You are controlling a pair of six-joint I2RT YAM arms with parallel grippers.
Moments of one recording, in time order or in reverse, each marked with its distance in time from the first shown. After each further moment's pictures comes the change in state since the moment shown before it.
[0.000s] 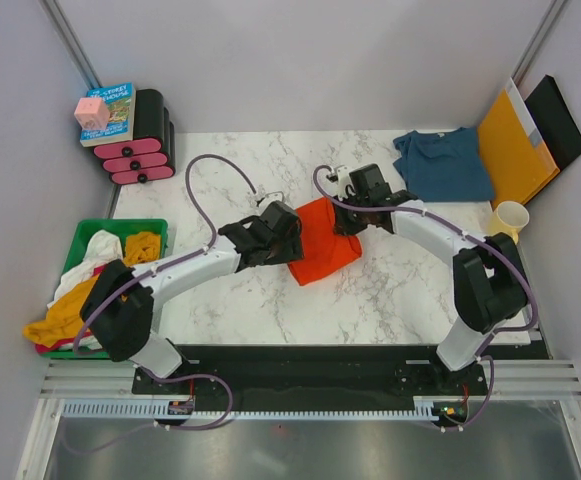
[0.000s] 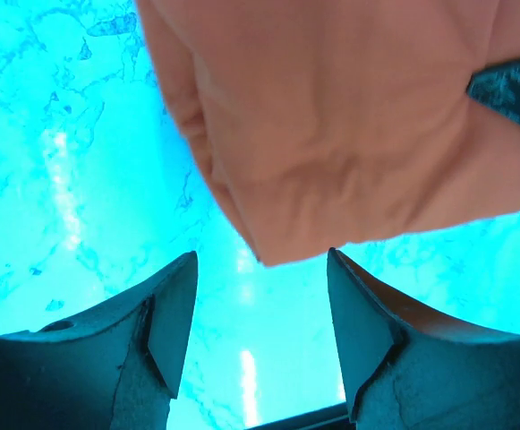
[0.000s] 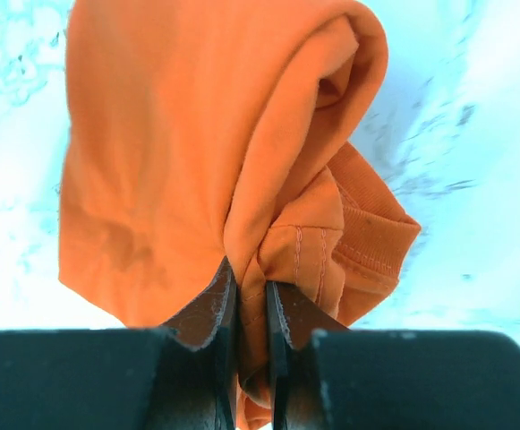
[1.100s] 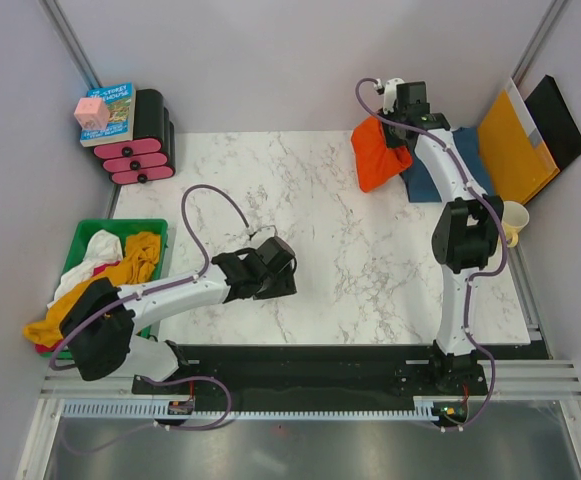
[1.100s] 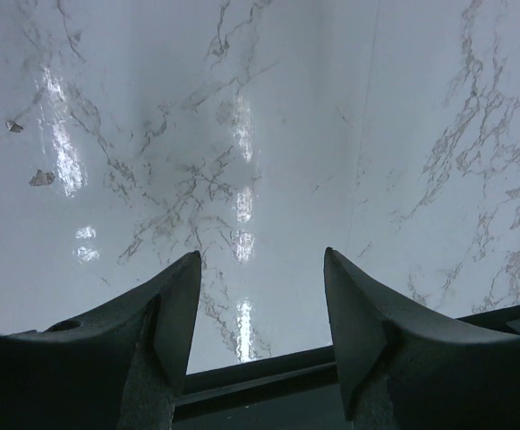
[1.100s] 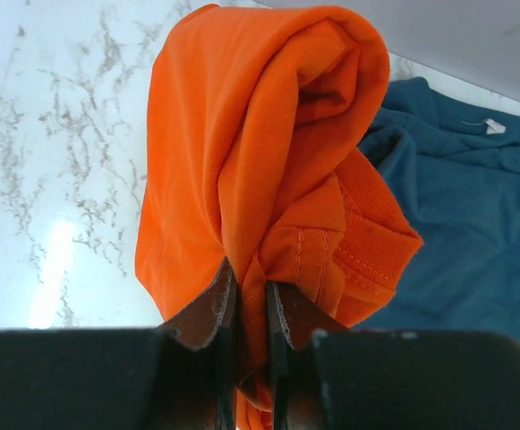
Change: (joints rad) left arm -0.116 -0.172 -0.232 -0.032 -0.009 -0.159; right arm -0.311 0.505 0.956 -0.246 0.228 -0.212
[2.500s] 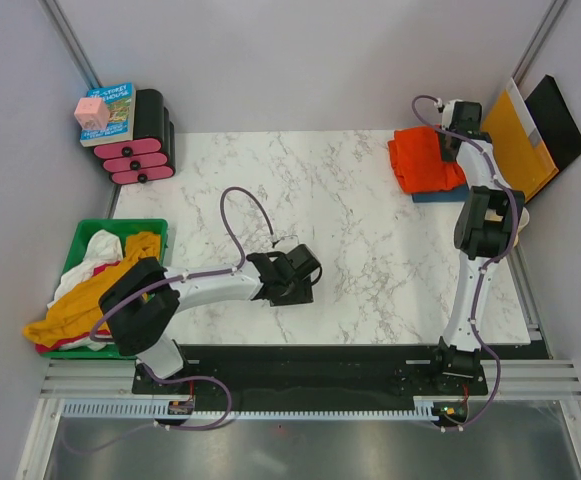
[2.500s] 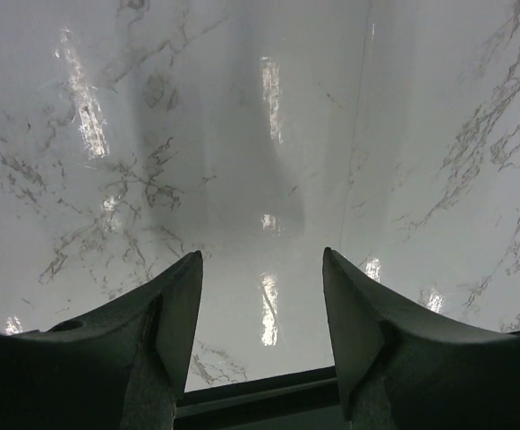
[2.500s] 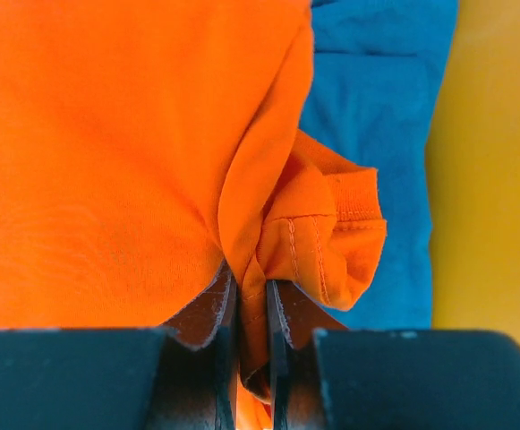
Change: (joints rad) left arm -0.090 0.228 0.092 -0.001 0.004 -0.049; right arm -0.298 0.184 -0.019 0.132 0.103 -0.119
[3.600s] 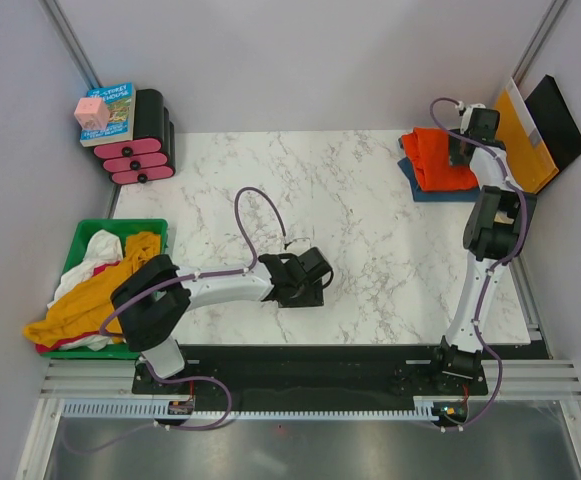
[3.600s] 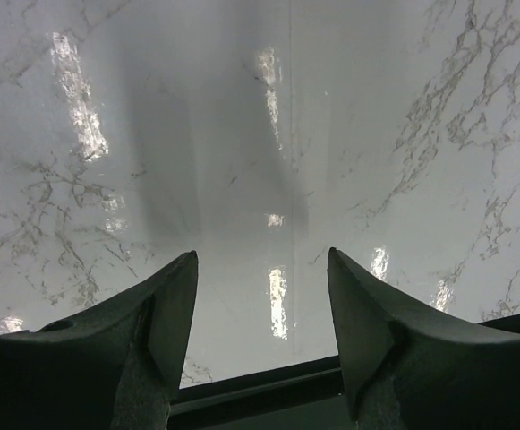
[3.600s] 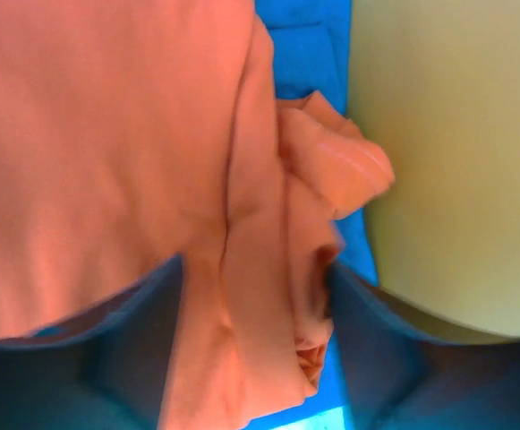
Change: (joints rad) left arm -0.048 0.071 0.072 -0.002 0.007 0.000; right arm -0.077 -0.018 -0.082 0.124 0.031 0.032
